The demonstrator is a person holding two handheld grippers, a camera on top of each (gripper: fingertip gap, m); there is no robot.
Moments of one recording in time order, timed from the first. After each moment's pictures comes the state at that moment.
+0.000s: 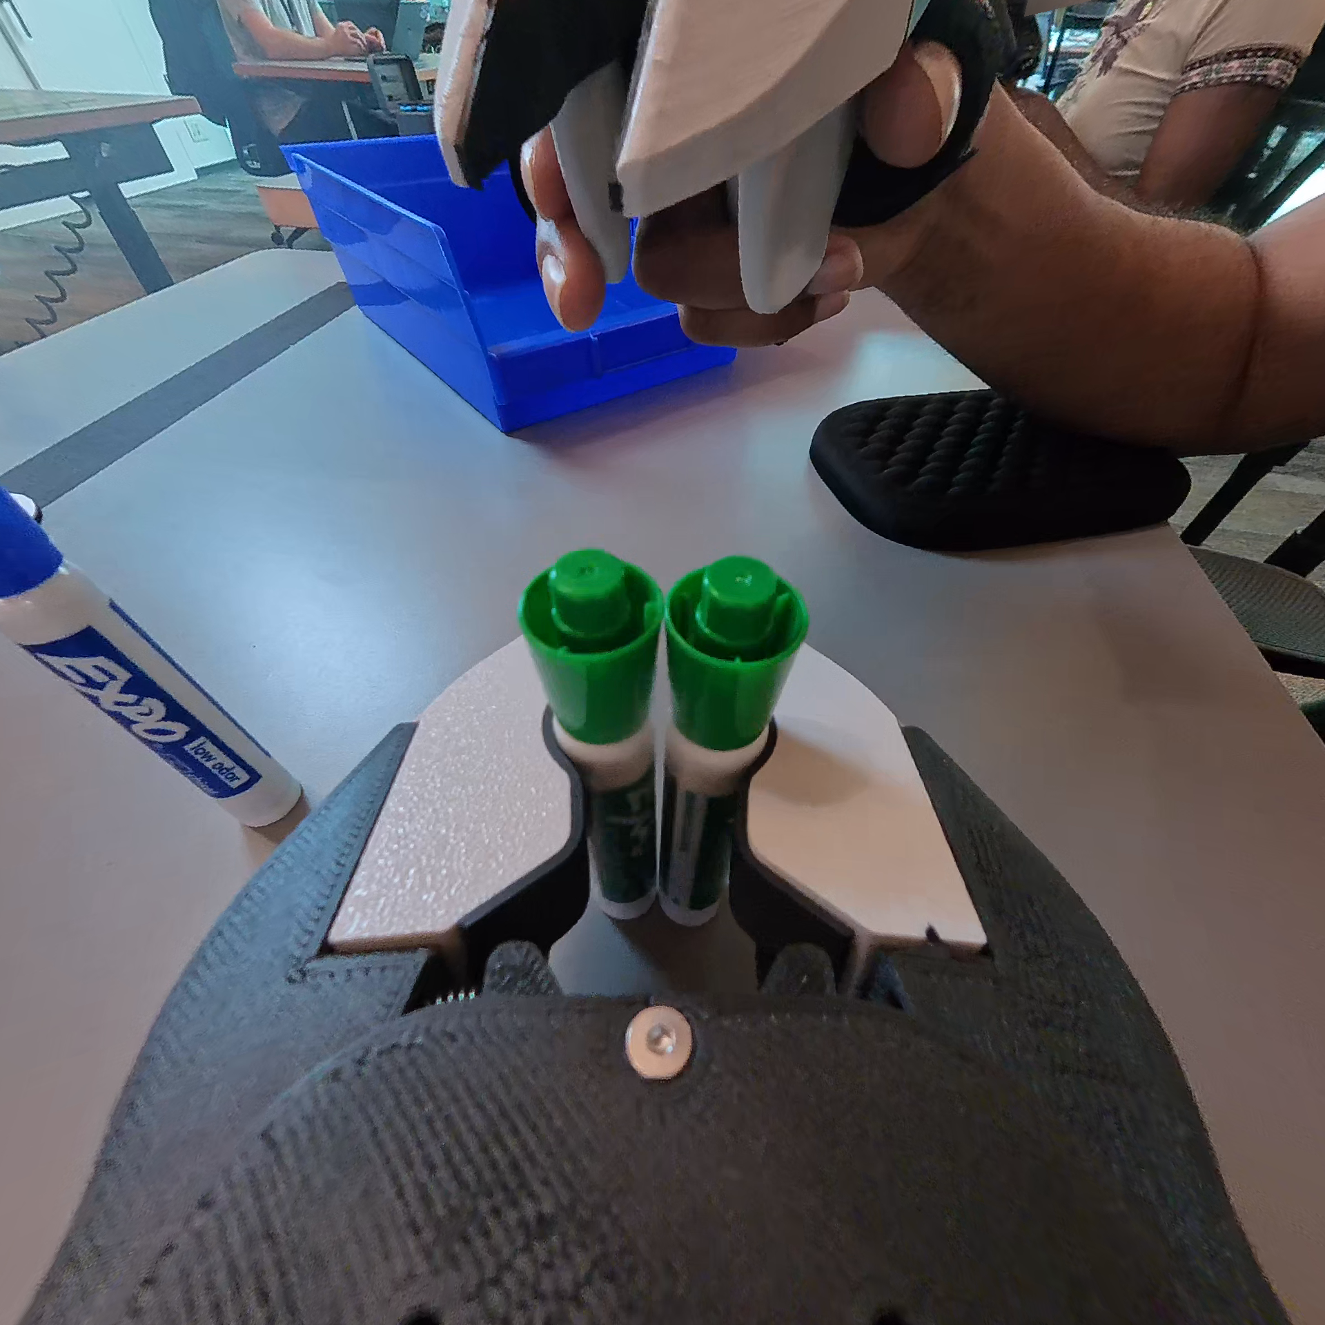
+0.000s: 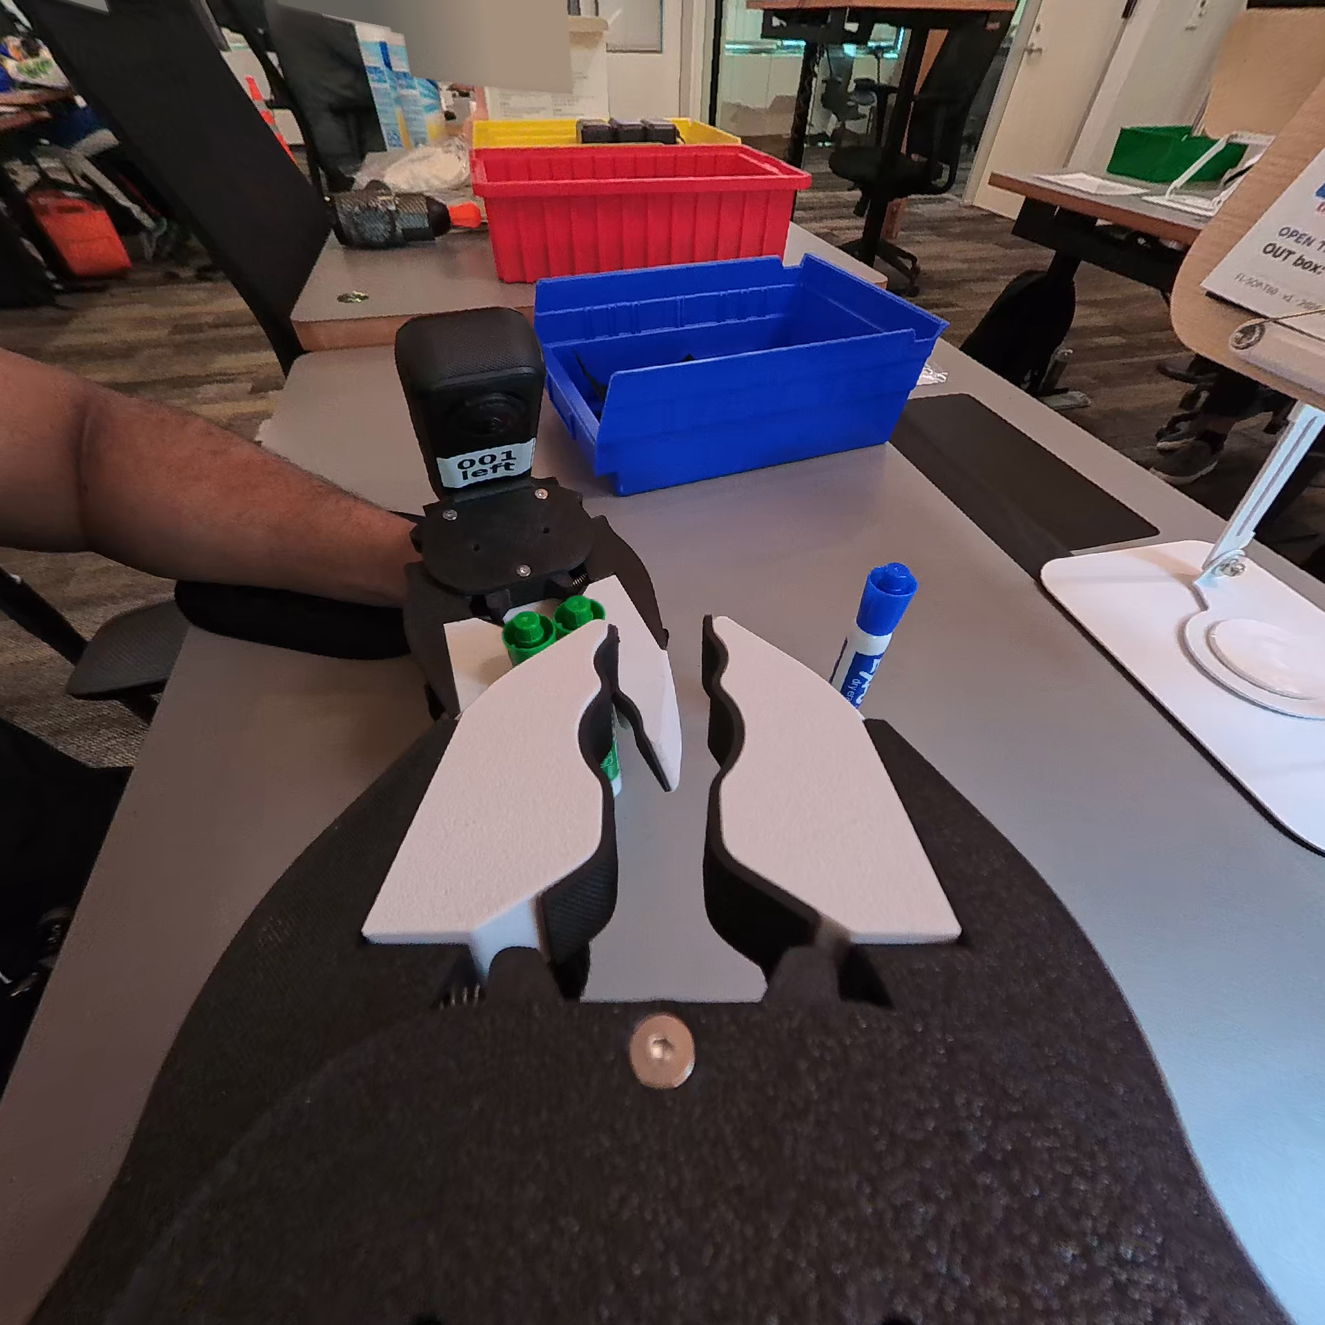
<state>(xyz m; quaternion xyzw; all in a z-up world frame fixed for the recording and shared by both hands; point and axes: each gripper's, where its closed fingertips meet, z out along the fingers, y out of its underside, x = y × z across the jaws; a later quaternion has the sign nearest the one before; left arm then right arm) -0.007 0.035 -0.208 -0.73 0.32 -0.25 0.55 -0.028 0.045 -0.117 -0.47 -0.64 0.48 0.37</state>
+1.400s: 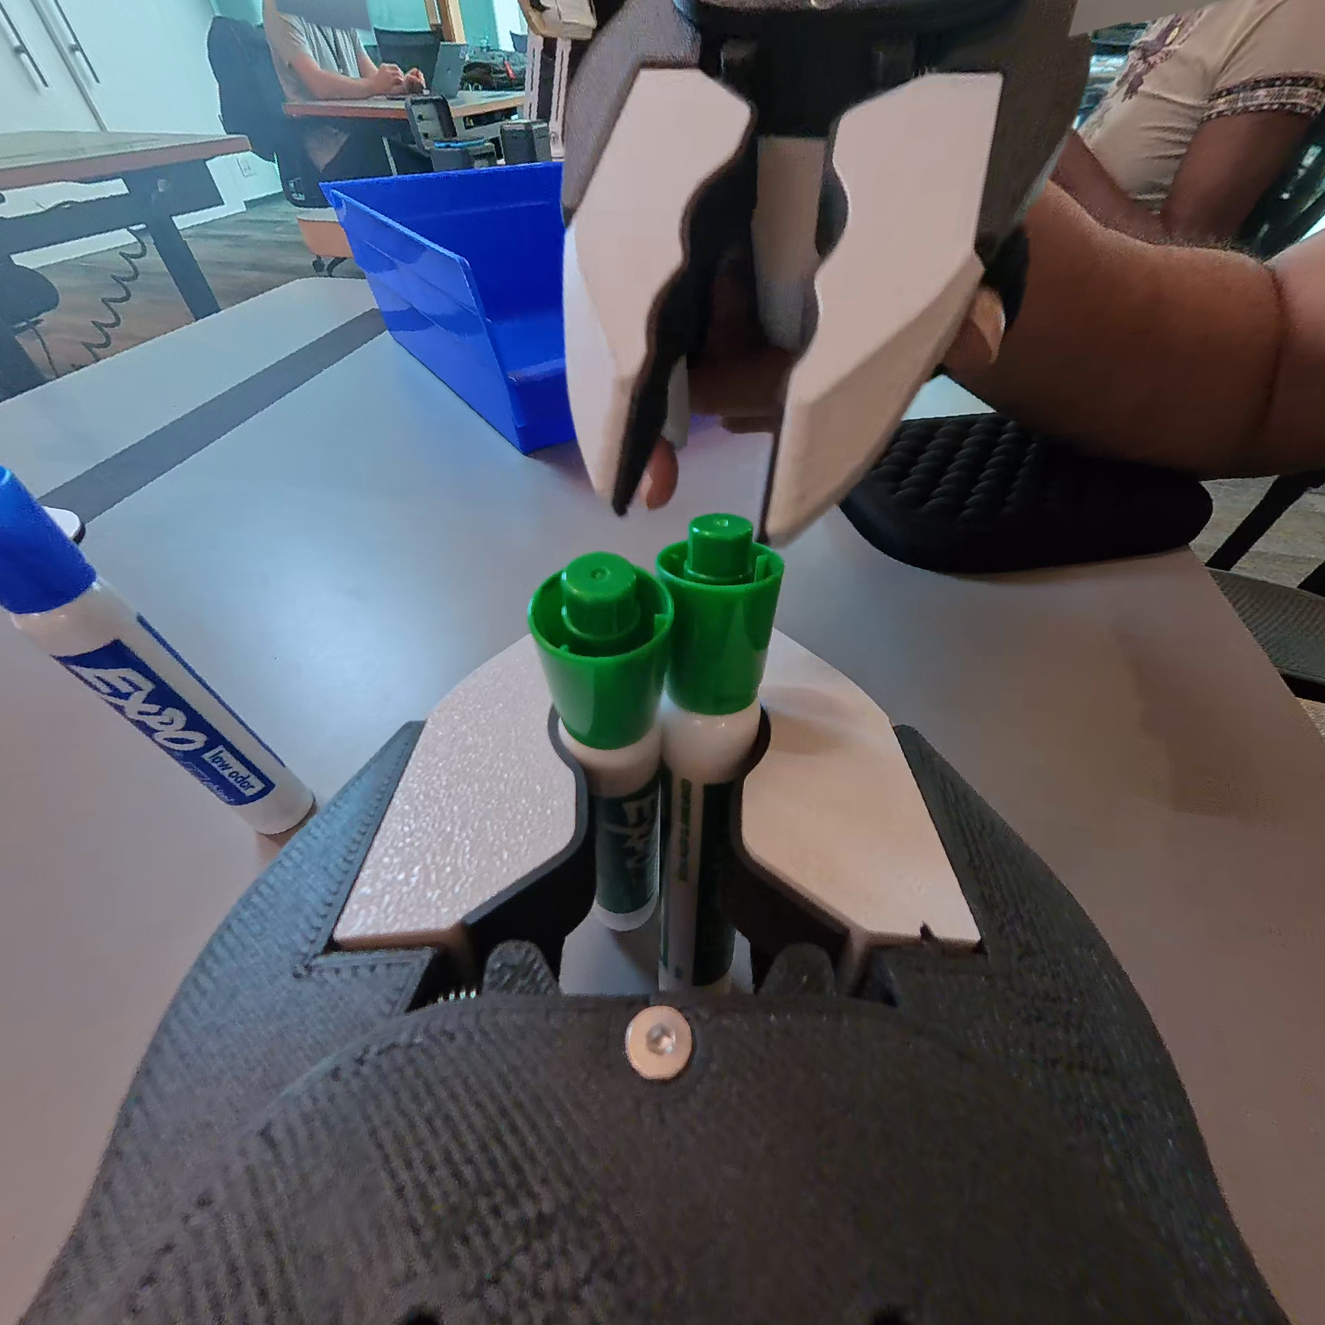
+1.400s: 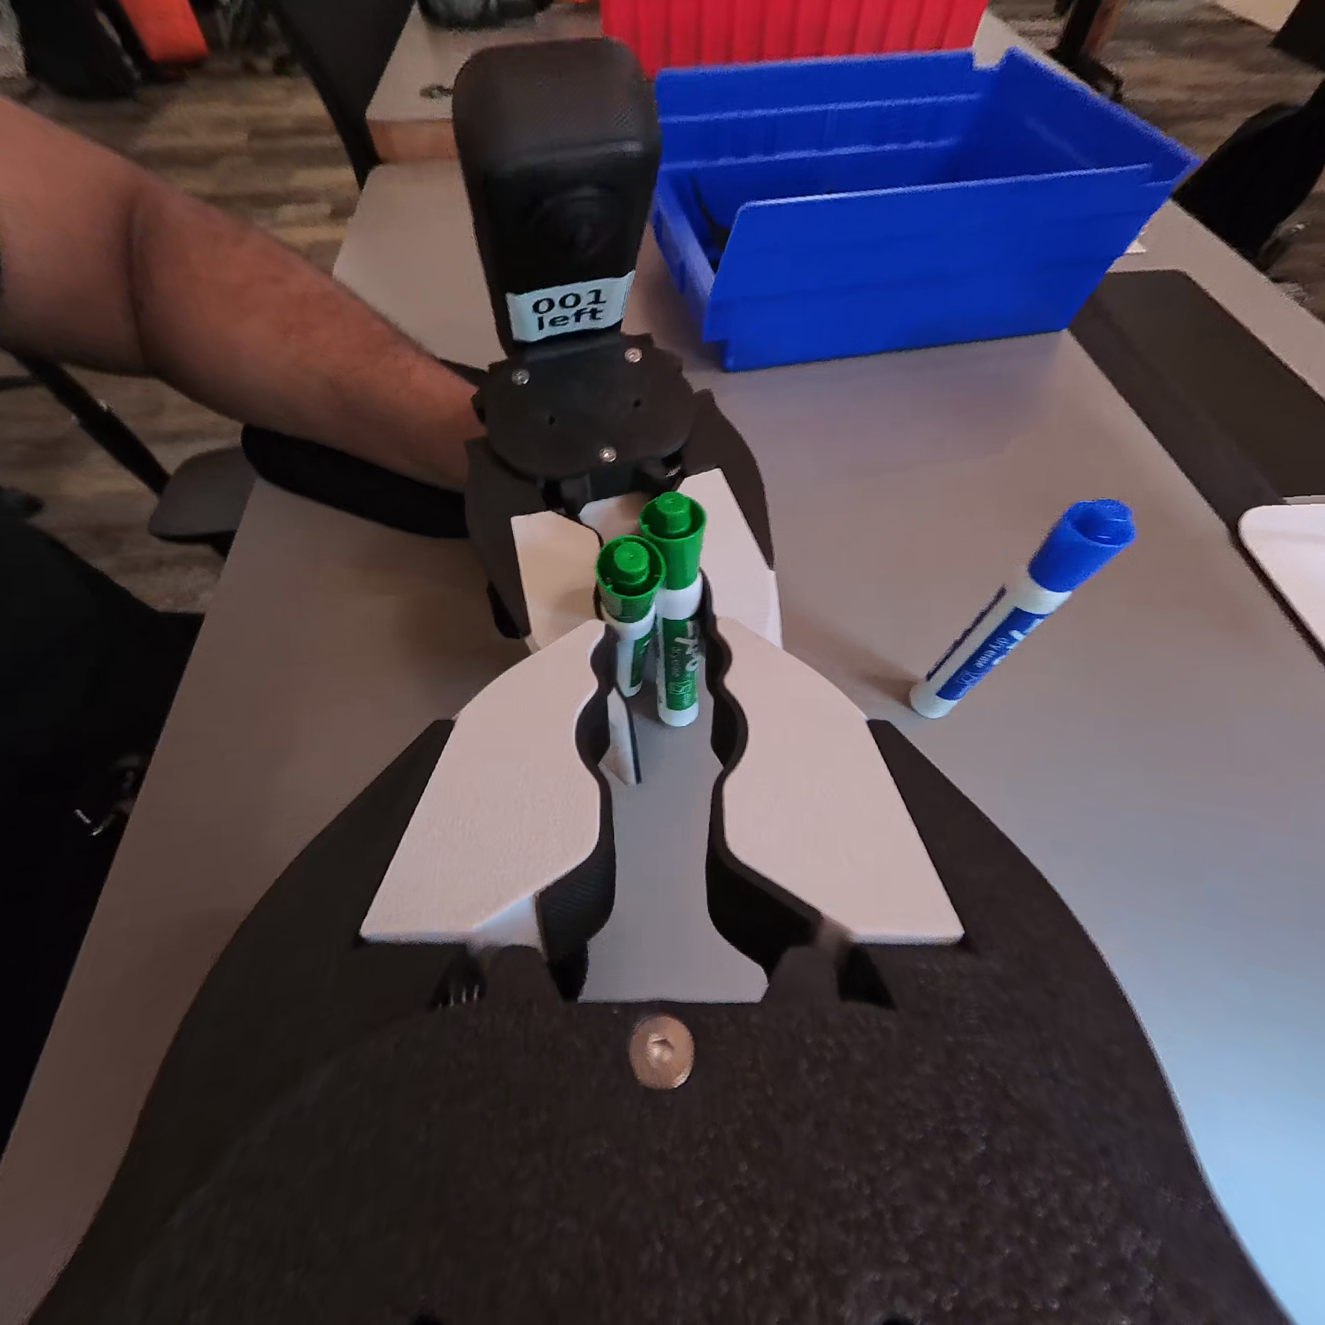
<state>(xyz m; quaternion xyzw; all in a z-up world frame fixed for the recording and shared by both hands) -0.006 0.037 -0.202 -0.73 0.31 -0.24 0.56 -0.026 0.013 -0.157 -0.45 -0.72 0.44 0.28</state>
